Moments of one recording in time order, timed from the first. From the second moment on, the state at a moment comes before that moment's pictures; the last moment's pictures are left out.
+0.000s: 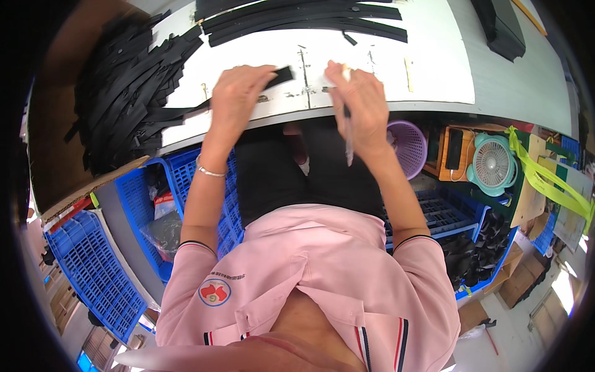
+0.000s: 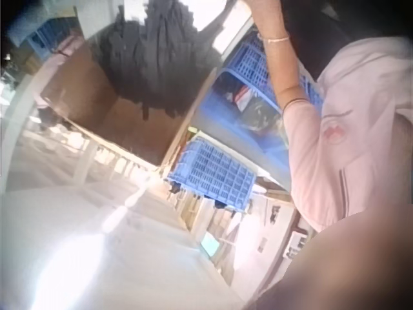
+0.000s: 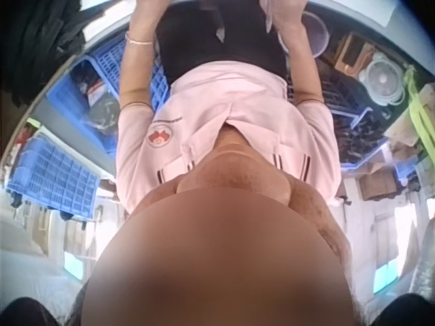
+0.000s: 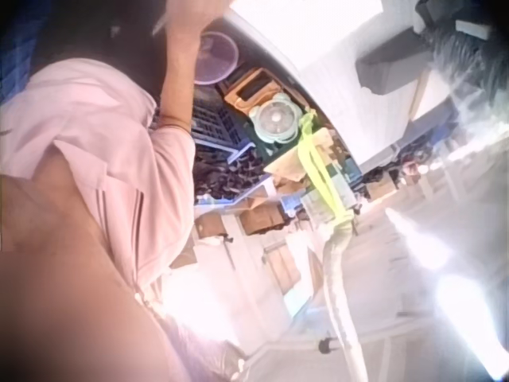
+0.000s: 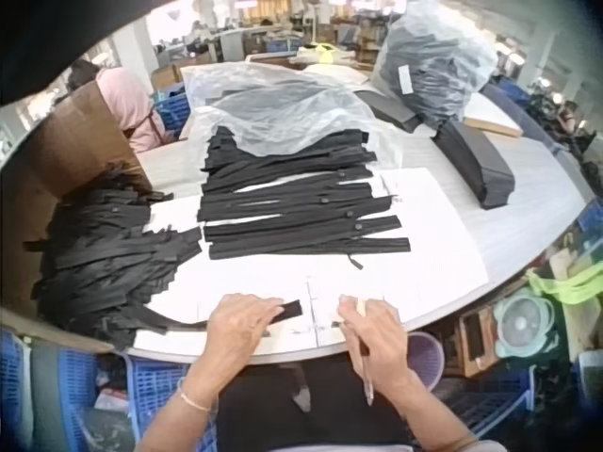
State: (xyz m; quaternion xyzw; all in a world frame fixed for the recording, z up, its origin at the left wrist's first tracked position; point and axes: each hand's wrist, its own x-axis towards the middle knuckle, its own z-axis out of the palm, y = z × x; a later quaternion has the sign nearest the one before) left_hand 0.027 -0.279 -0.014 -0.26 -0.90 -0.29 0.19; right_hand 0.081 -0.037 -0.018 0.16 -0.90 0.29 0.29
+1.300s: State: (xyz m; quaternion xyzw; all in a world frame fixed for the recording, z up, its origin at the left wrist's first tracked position) left_hand 0.114 -0.309 -0.033 -0.06 -0.96 -0.25 0.14; right_hand 0.063 -0.055 0.015 0.02 -0.75 0.66 0.10
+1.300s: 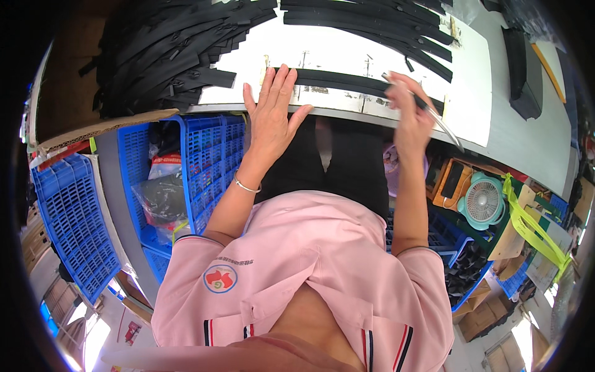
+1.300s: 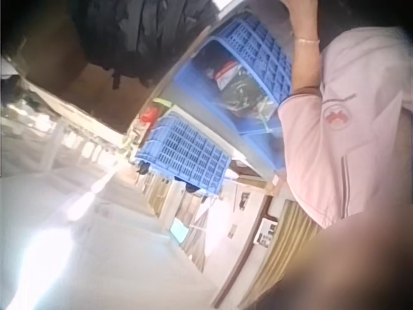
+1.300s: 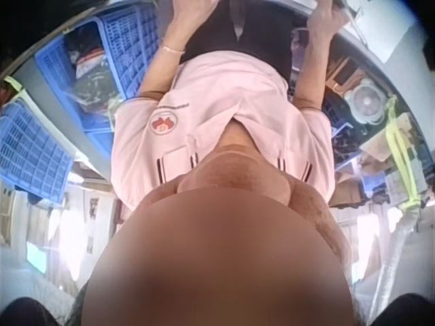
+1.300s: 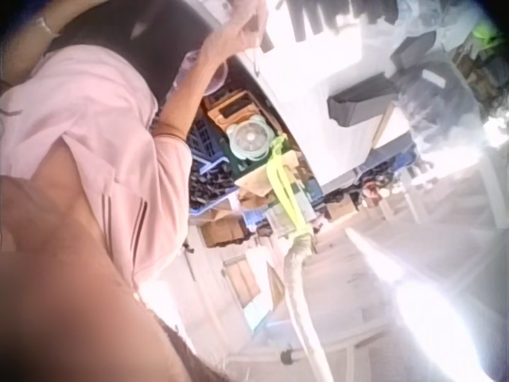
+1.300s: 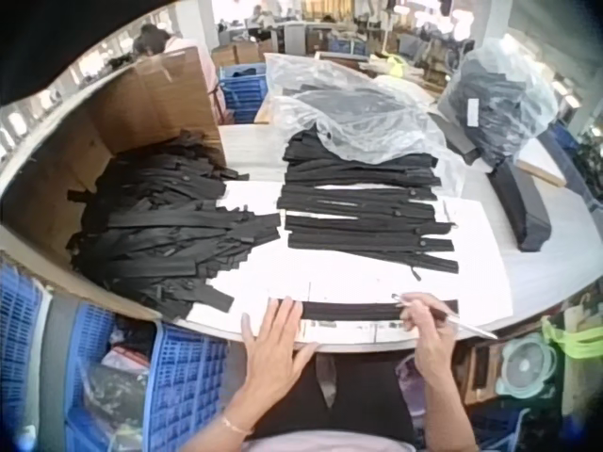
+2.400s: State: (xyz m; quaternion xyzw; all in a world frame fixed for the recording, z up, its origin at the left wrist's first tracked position) left_hand 0.111 -0.312 -0.027 -0.06 -0.95 -0.28 0.12; right_hand 0.025 -0.146 -0.021 0.12 -0.78 0.61 -0.08
